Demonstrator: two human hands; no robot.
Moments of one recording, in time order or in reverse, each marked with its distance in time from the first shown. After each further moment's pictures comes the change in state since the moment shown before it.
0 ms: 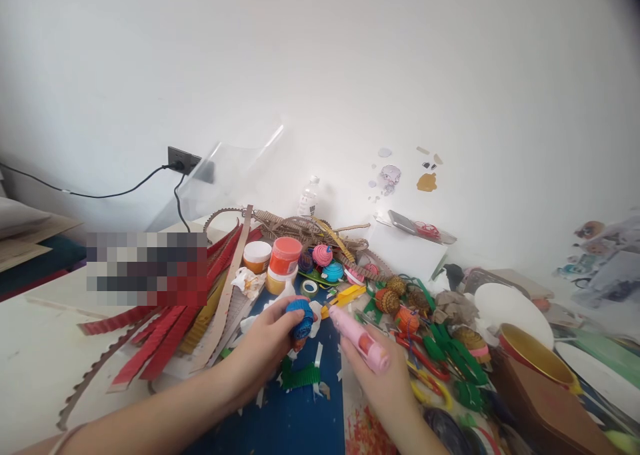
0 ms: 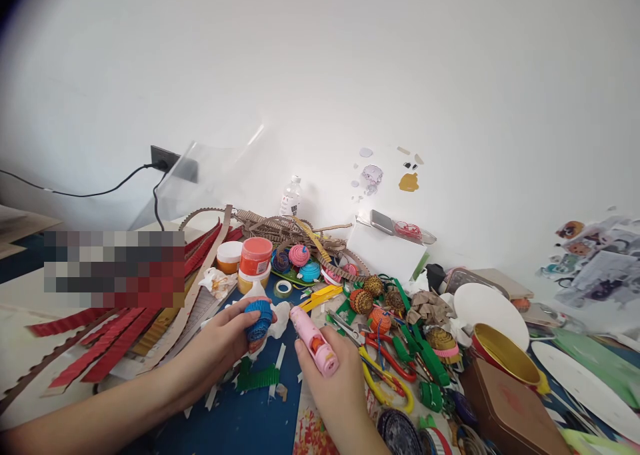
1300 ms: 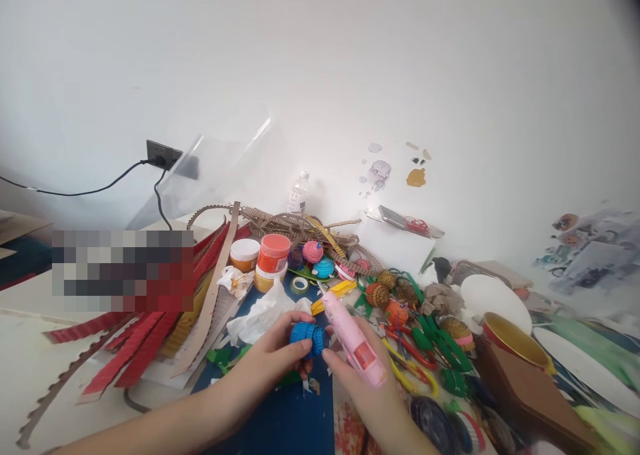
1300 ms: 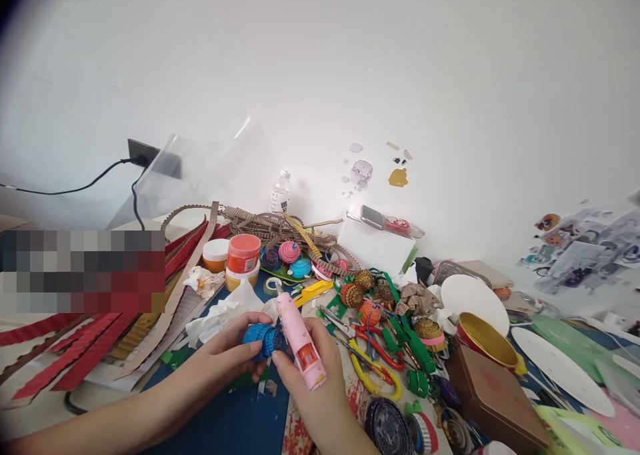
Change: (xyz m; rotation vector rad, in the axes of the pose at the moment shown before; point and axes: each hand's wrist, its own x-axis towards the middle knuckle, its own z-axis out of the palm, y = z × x) left_hand -0.021 -0.001 0.010 0.188 -0.244 -0.114; right_hand -0.009 -0.013 -0.004 0.333 -0.142 0.068
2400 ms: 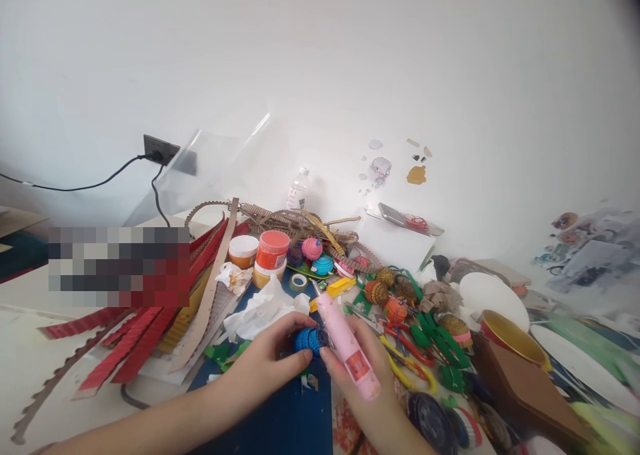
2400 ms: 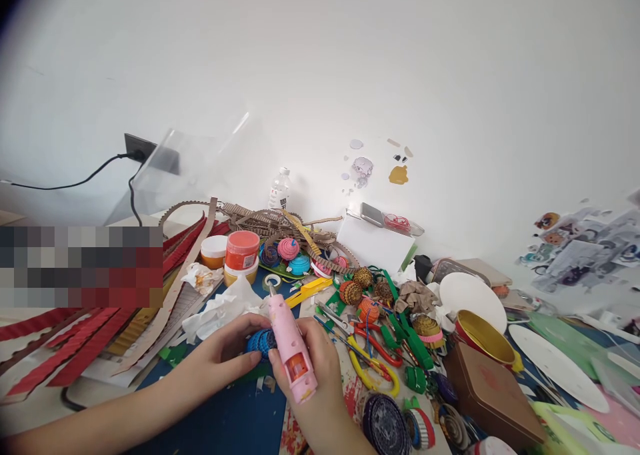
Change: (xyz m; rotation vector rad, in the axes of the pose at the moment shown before) left_hand 0.010 -0.010 -0.012 0.333 -0.079 0.217; right_hand -0.001 0.001 0.001 -0.197 0.100 -0.287
